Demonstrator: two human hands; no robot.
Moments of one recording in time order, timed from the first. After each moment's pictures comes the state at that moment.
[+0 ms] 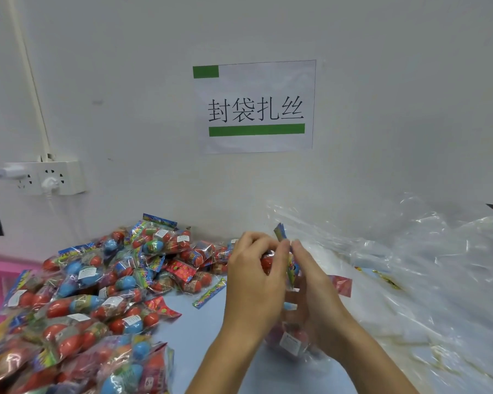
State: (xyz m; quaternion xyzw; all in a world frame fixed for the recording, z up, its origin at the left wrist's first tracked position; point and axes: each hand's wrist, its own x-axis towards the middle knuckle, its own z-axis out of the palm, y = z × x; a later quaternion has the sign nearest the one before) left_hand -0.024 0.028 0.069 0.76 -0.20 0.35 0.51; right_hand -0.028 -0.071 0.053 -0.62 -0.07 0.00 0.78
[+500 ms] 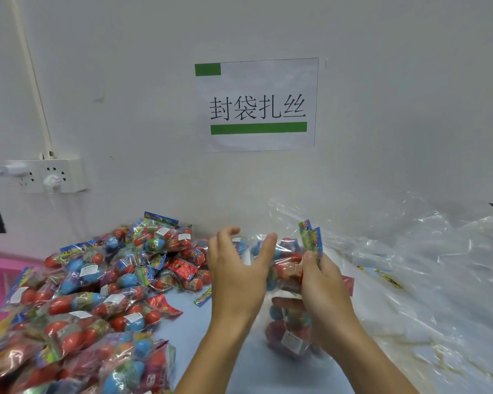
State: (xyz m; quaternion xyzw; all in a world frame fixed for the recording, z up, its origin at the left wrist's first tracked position) left_hand -0.014 0.044 0.065 0.77 -0.06 0.27 0.58; right_hand -0.021 -0.067 0.050 -0.62 0.02 -0.16 0.77
